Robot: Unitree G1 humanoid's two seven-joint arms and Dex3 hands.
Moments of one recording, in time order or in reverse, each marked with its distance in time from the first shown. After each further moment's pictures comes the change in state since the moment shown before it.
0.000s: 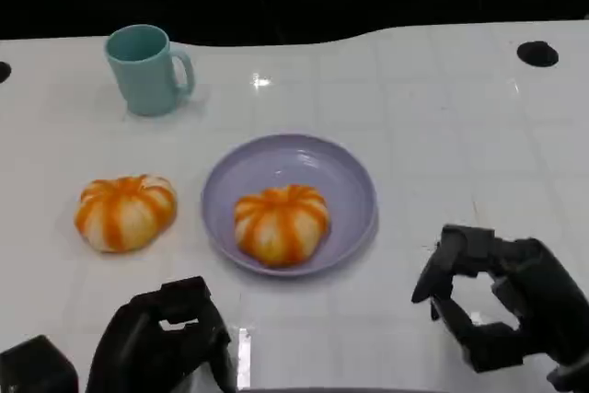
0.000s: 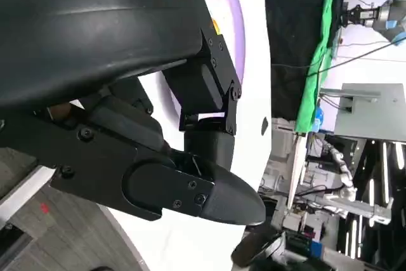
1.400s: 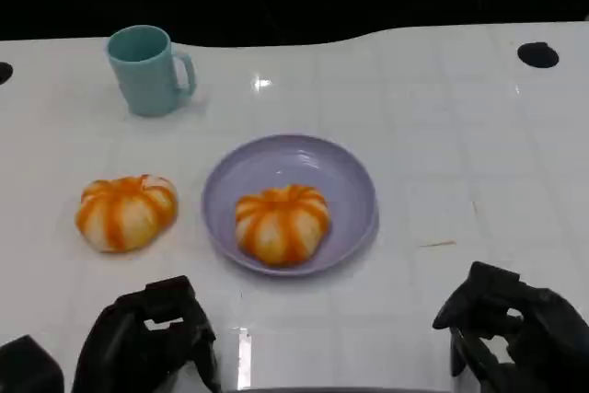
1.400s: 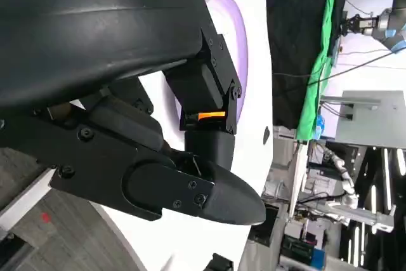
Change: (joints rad) left arm -0.034 0.021 0.036 0.081 -0.012 -0.038 -0.027; right arm 0.123 0.049 -0.069 0.018 0.109 0.142 0.106
